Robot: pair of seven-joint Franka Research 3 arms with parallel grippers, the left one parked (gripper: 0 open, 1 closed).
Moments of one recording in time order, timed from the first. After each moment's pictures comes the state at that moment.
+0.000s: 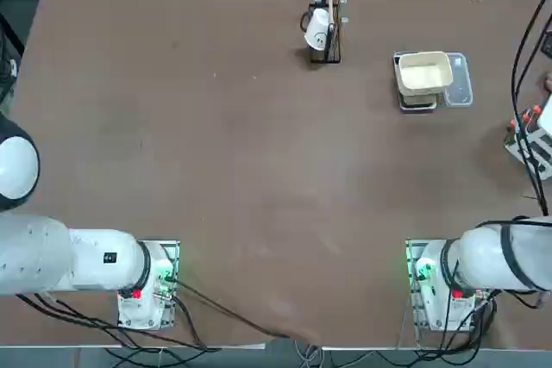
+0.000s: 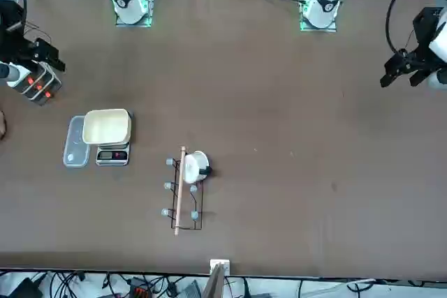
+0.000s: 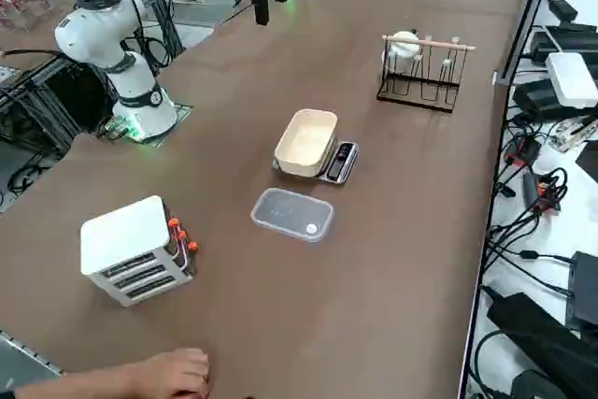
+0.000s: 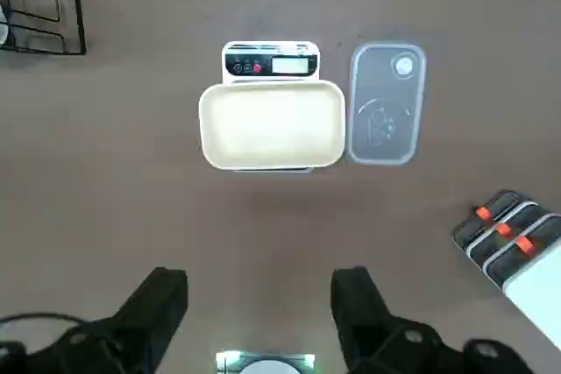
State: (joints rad) arm 0.01 -0.02 -0.05 -1.64 0.01 1.51 -0.05
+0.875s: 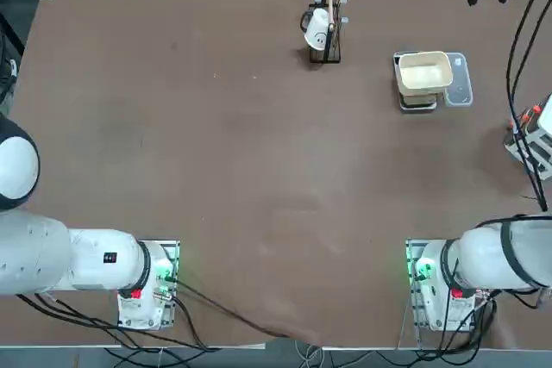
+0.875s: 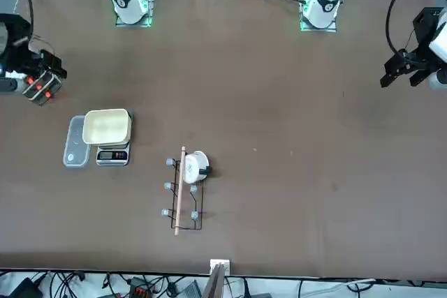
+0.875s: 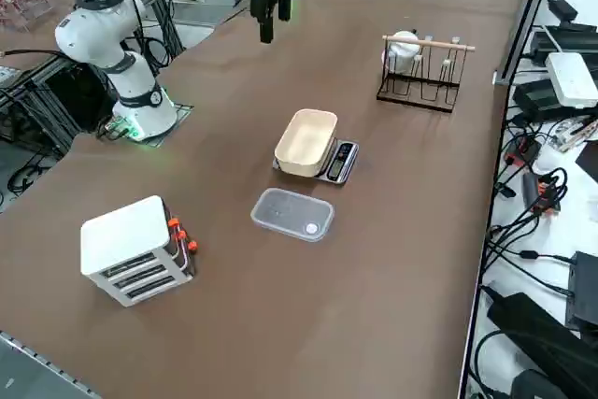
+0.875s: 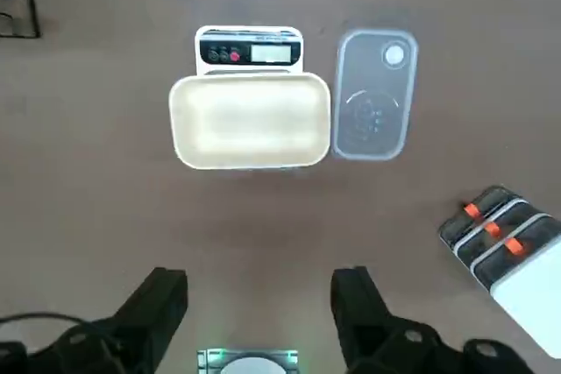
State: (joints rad) arm 0.01 0.07 -0.05 -1.63 -0.04 1.52 -0.05
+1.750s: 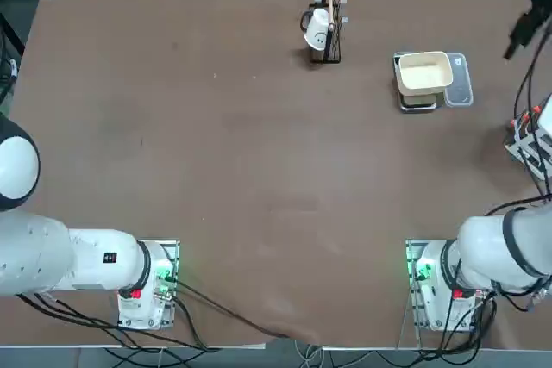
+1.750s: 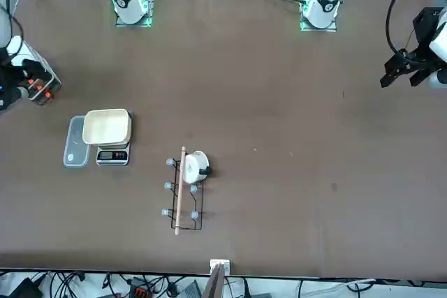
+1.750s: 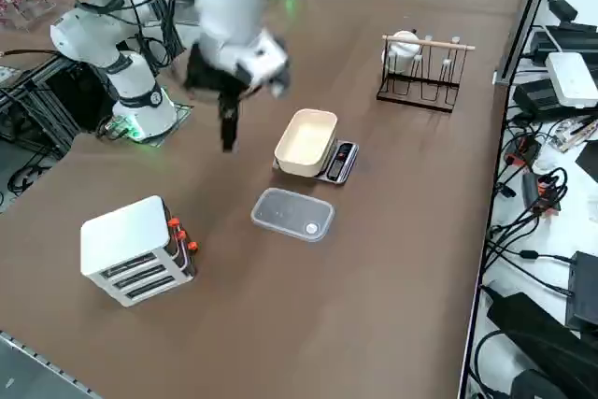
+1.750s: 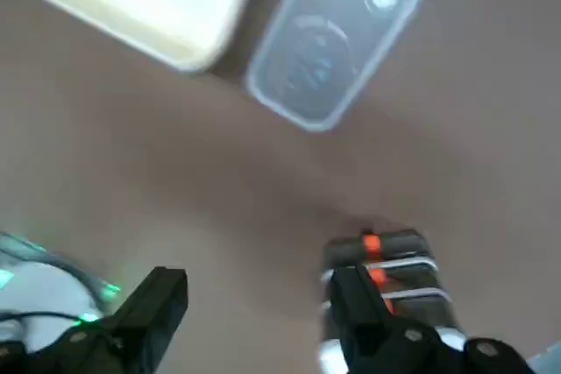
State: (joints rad) arm -0.32 0.15 -0.07 -1.88 -0.17 1.79 -0.90
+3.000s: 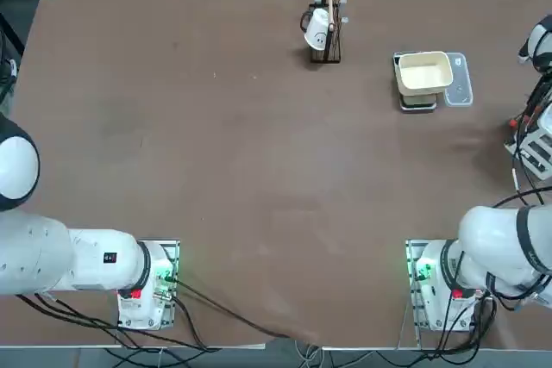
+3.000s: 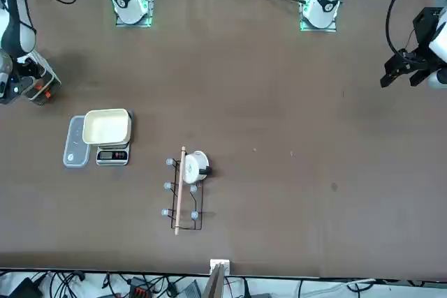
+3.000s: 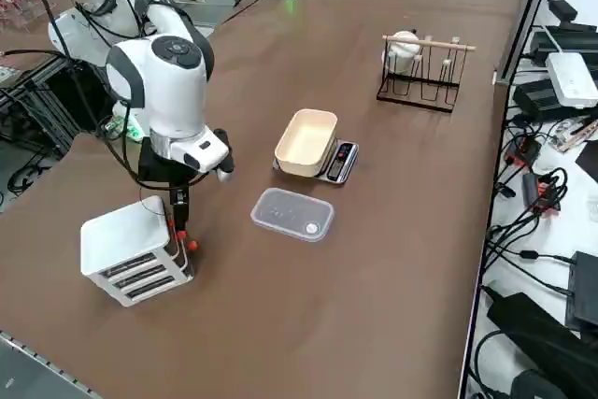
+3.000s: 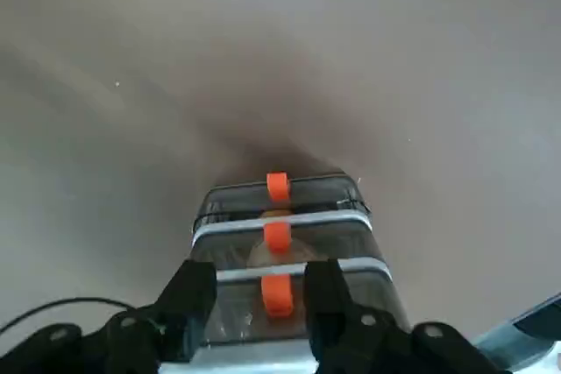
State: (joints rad) arm -0.50 0.17 -0.06 -2.18 -0.43 2.23 -0.97
